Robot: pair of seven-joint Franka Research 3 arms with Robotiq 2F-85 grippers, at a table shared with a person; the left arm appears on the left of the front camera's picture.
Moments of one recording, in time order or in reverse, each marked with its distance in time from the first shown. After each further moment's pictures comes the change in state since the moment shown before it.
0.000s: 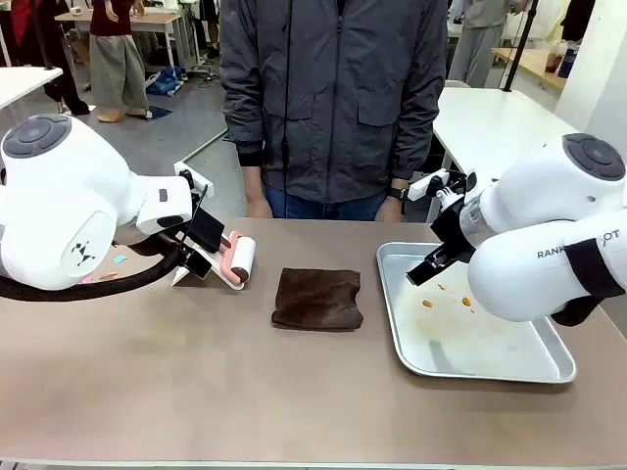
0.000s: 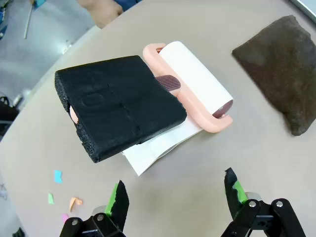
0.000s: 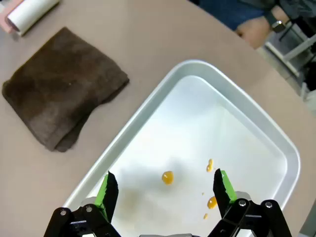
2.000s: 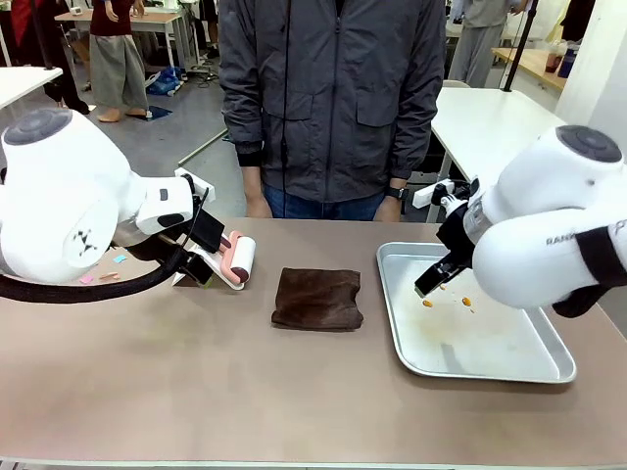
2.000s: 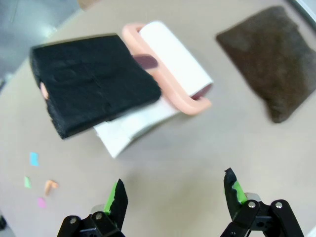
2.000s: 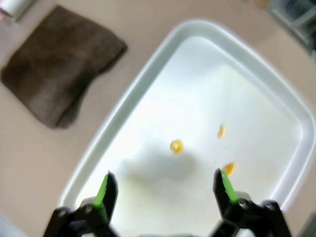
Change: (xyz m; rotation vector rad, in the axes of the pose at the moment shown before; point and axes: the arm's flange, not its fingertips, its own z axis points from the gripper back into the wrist) left arm -0.004 -0.008 0.008 -0.102 0.085 0.054; right arm -0.010 -0.004 0.005 0.049 0.172 -0.116
